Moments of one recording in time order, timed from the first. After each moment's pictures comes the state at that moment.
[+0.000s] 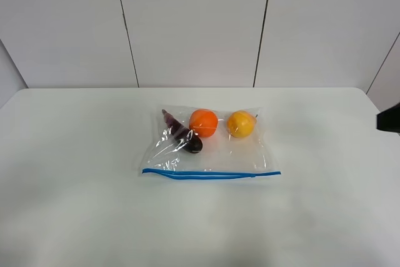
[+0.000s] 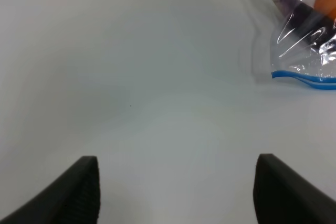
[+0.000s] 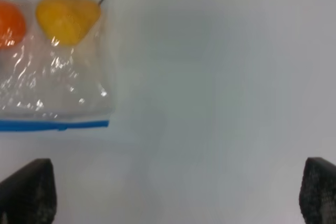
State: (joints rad) left arm -0.03 0.00 -0.58 -0.01 1.17 -0.04; right arm -0.09 0.85 -0.80 0.16 0.89 -0.07
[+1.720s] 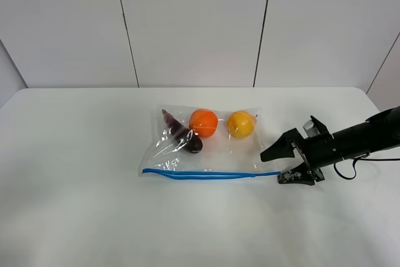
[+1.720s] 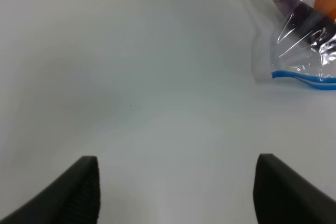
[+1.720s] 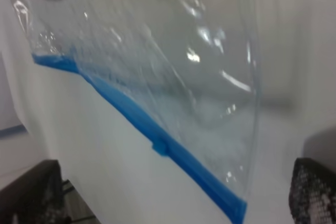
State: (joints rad) left arm -0.03 0.00 -0.58 -0.01 1.17 -0.04; right arm -0.19 2.13 -0.97 1.18 1.03 -0.98
